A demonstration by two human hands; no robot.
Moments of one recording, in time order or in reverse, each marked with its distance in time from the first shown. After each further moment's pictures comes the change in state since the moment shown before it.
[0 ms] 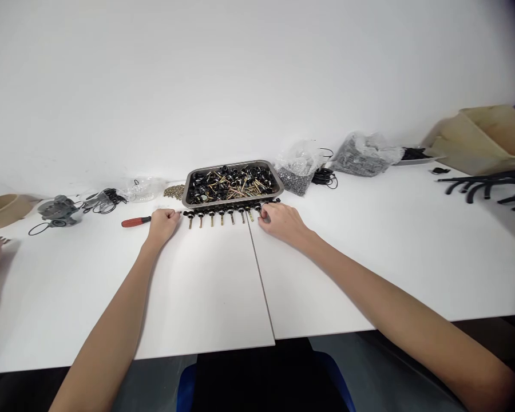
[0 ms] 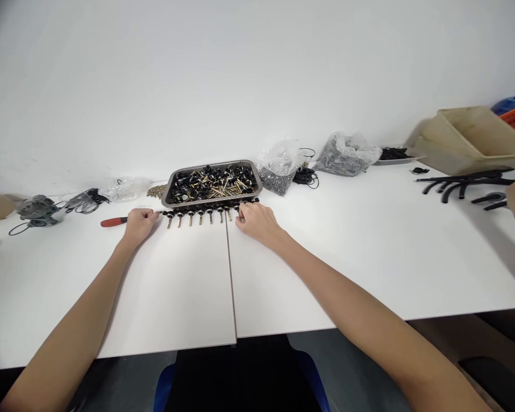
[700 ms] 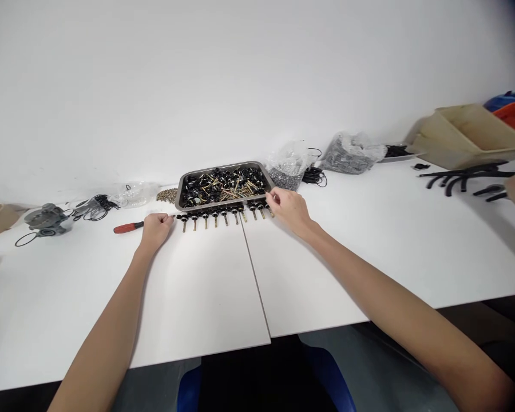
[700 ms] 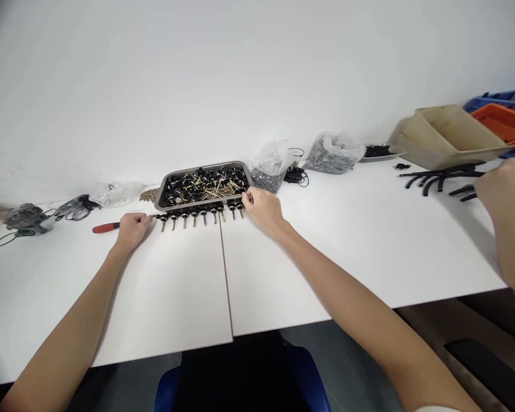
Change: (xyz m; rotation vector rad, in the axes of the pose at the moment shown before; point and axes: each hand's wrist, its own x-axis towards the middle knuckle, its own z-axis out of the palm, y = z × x) left_hand -0.001 0.001 -0.001 0.008 -0.001 0.006; right_hand 0.007 0.022 -0.020 0.169 0.244 0.176
